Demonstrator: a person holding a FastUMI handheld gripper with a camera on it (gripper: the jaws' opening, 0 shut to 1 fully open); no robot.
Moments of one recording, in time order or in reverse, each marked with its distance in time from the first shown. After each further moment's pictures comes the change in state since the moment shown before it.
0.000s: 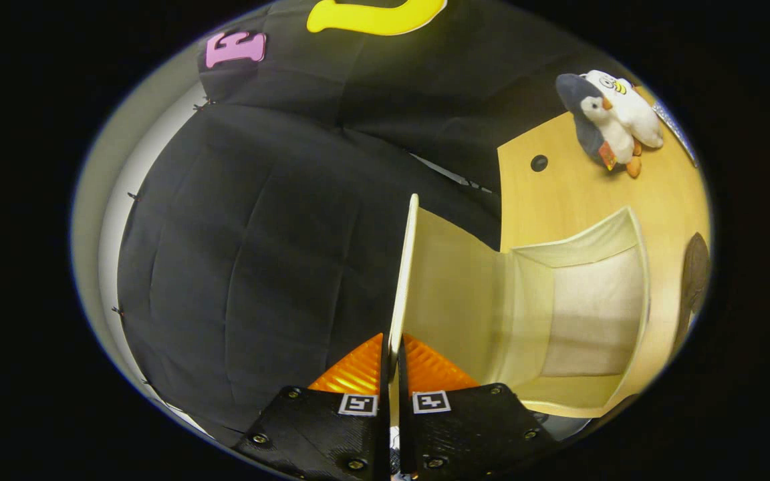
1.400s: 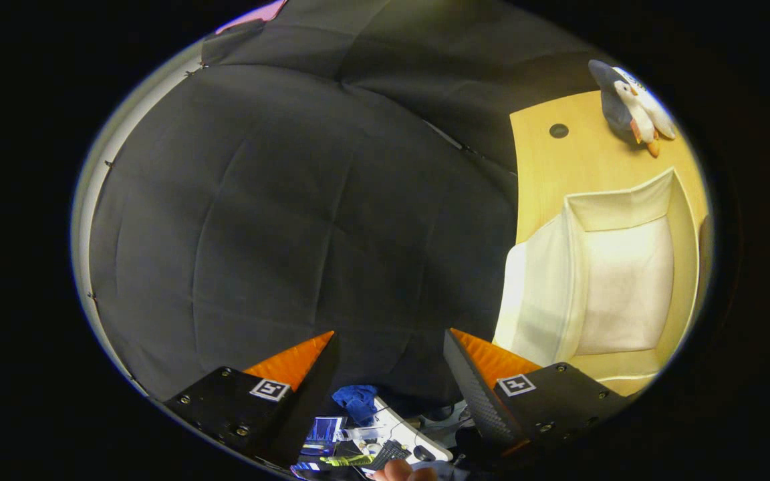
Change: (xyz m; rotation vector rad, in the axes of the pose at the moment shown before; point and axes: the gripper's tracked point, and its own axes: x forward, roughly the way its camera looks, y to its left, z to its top) arm 0.033 0.040 -0.038 -0.025 0.095 -0.086
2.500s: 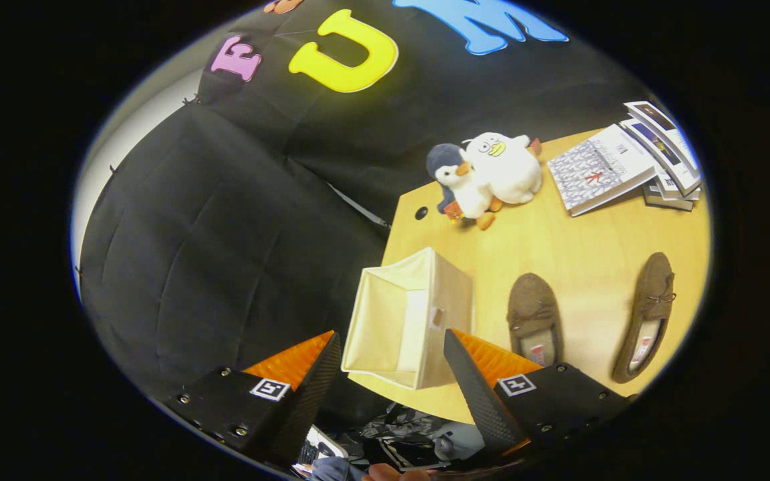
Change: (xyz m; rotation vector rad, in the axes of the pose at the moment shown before) arm -0.248 -0.229 0.015 -0.079 -0.245 -0.288
